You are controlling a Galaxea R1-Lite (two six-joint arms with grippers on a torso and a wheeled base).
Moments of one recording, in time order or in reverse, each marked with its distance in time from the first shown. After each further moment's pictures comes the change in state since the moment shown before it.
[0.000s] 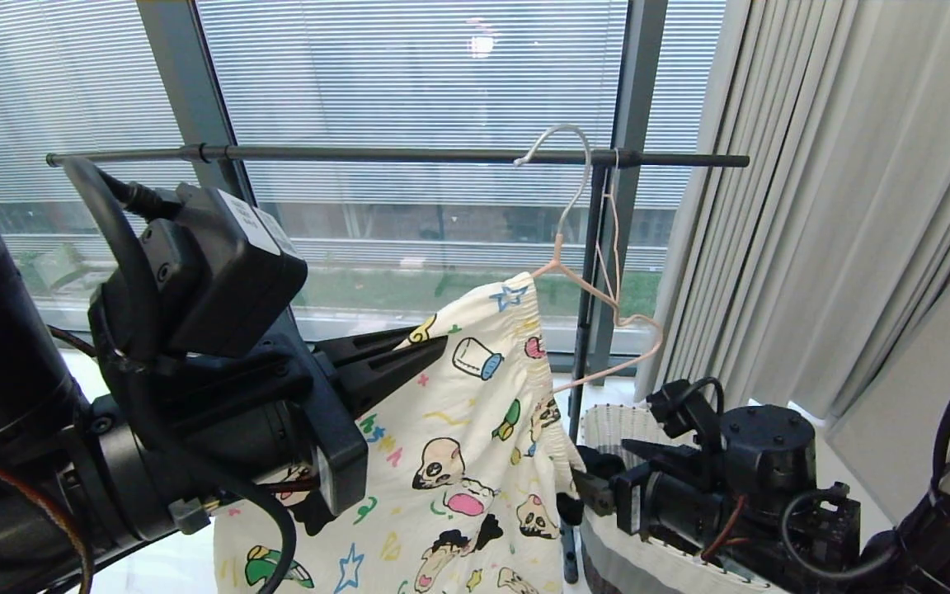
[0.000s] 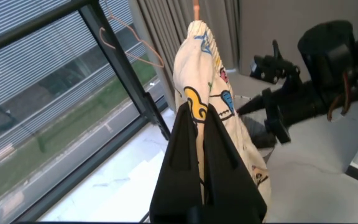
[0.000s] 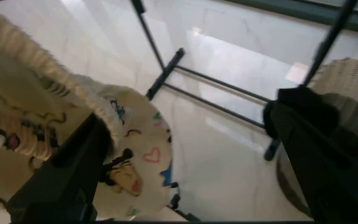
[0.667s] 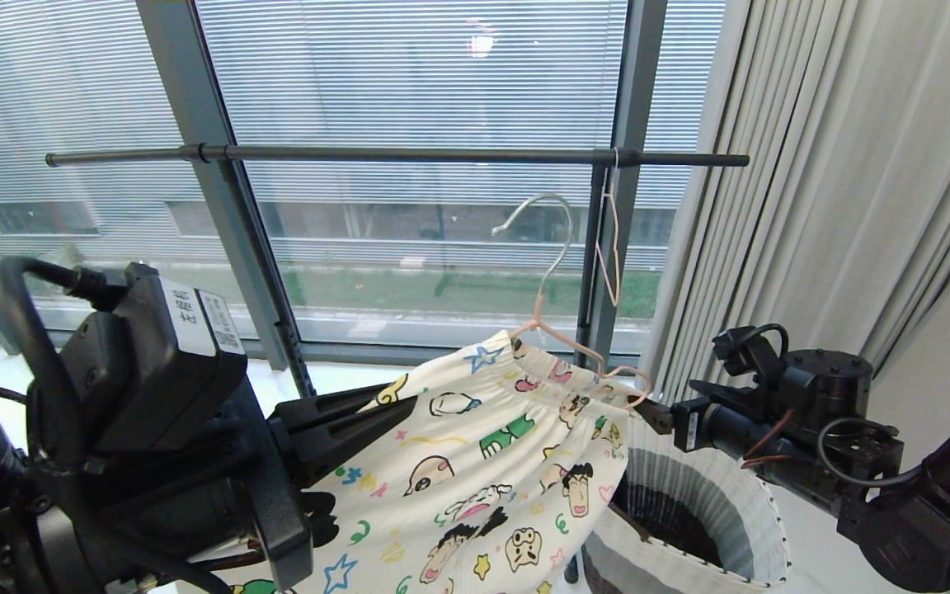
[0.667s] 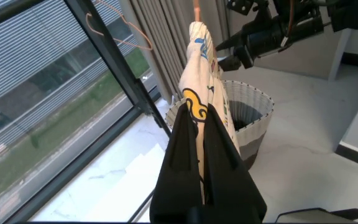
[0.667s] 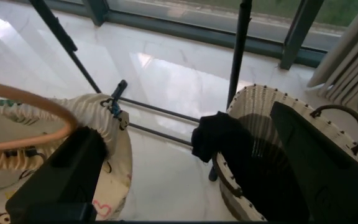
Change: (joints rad) left arm 0.018 -0.090 0.133 0.000 -0.053 0.017; right arm -0.285 -0.004 -0.078 0.003 0.046 -0.134
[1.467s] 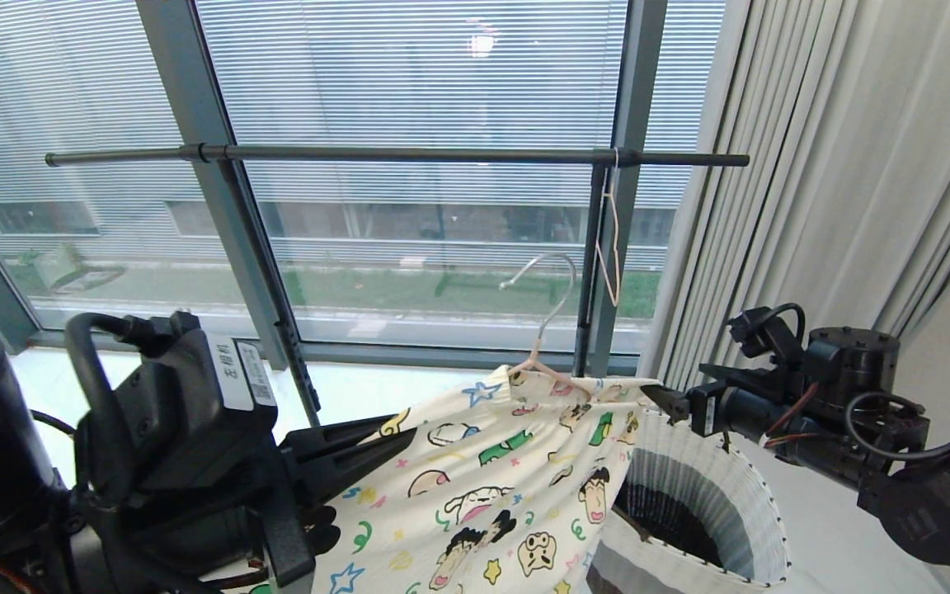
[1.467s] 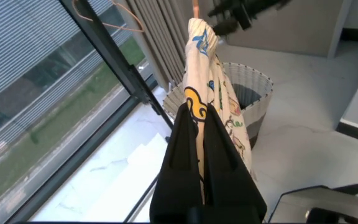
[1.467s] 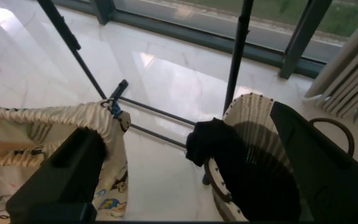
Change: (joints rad) left arm 0.044 0.028 0.050 0.000 -0.070 0.058; right arm -0.064 -0.068 -0.056 0.113 0.102 -0.058
